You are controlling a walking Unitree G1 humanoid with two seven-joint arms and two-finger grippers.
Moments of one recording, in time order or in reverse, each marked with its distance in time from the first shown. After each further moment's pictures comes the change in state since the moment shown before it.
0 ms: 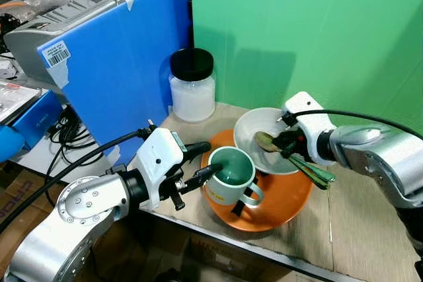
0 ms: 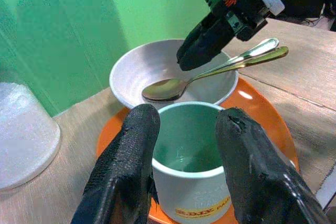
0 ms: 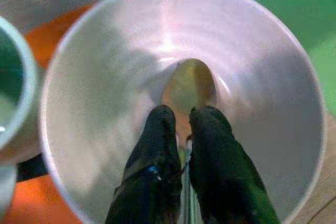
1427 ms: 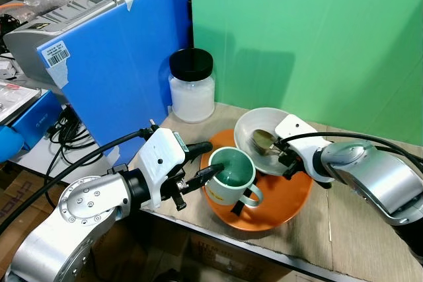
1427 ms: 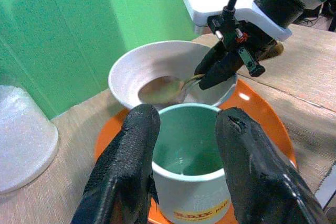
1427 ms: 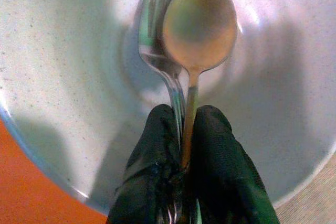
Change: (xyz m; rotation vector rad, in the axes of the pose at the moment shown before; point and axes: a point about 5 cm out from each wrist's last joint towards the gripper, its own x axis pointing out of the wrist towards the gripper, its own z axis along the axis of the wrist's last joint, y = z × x) left arm 0.001 -0.001 0.001 0.004 0.000 -0.003; right arm 0.012 0.011 -0.025 -0.166 0.169 -0.072
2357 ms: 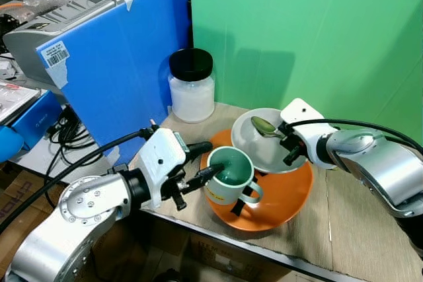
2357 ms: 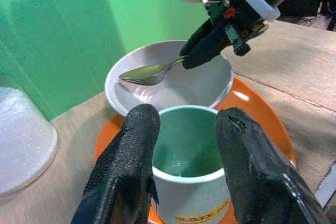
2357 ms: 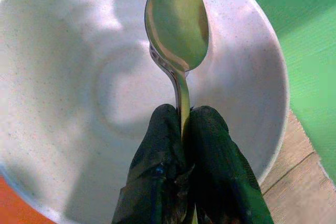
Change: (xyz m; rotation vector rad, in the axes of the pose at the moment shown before) left arm 0.001 -0.001 0.000 0.006 -0.001 -0.010; right arm -0.010 -0.014 0.014 0.023 -0.098 -0.054
